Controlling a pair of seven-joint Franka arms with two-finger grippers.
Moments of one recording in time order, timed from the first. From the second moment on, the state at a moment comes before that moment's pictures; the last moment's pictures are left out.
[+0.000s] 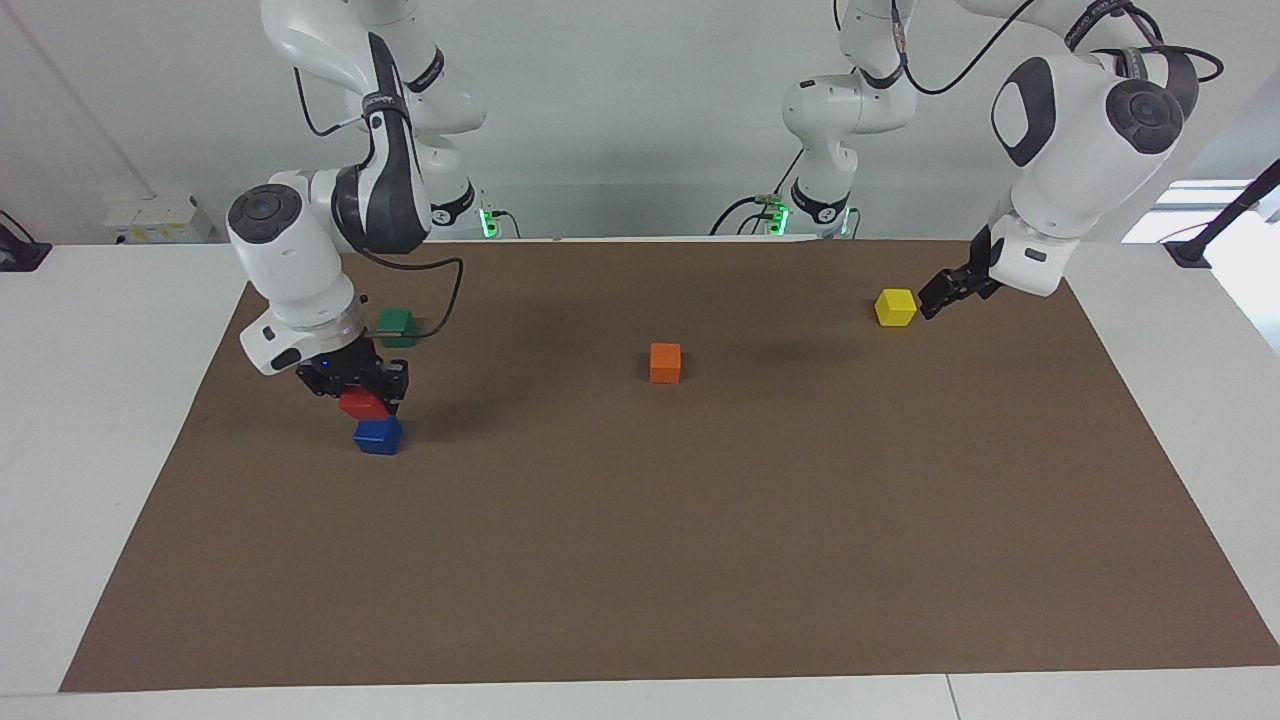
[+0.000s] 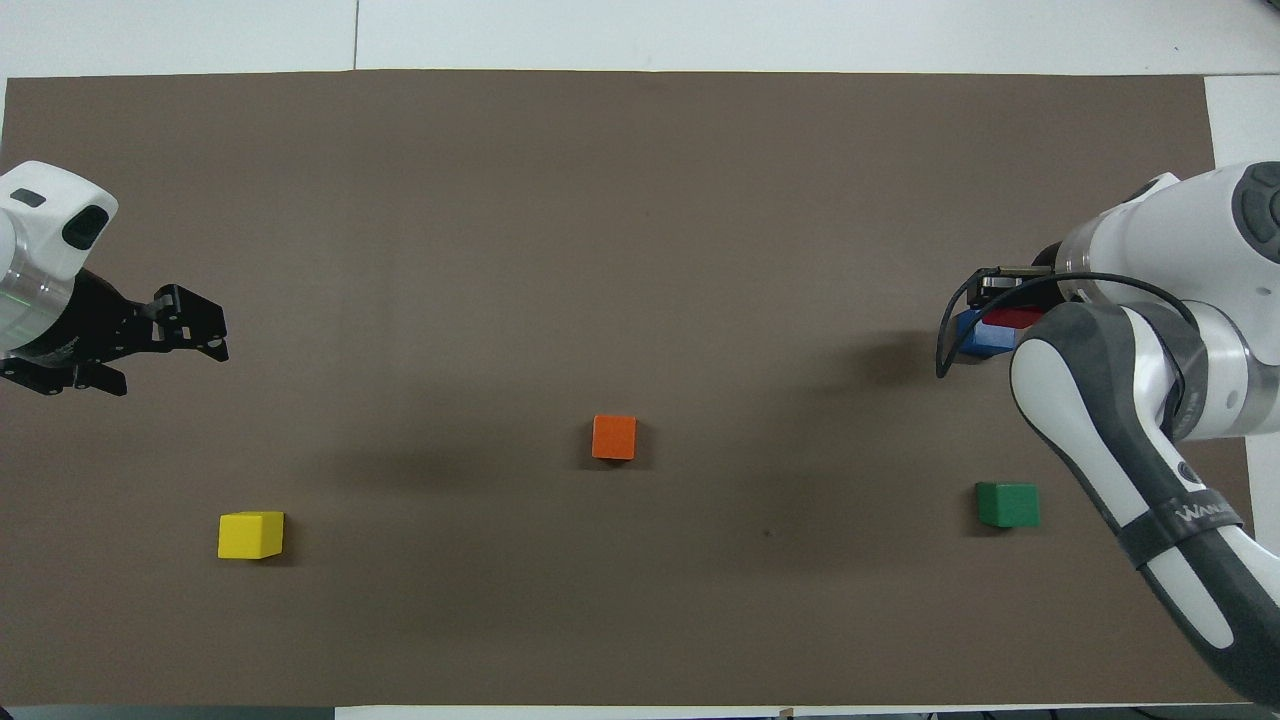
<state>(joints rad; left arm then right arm) 0.03 0.02 -0.07 -1.76 0.00 1.59 -0.31 0.01 0.13 0.00 -1.99 -0.03 2.19 0.13</state>
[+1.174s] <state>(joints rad) 0.05 -0.04 -0.10 -1.74 0.00 1.62 -0.22 -0.03 0.20 0.00 -2.07 -0.04 2.34 0.13</state>
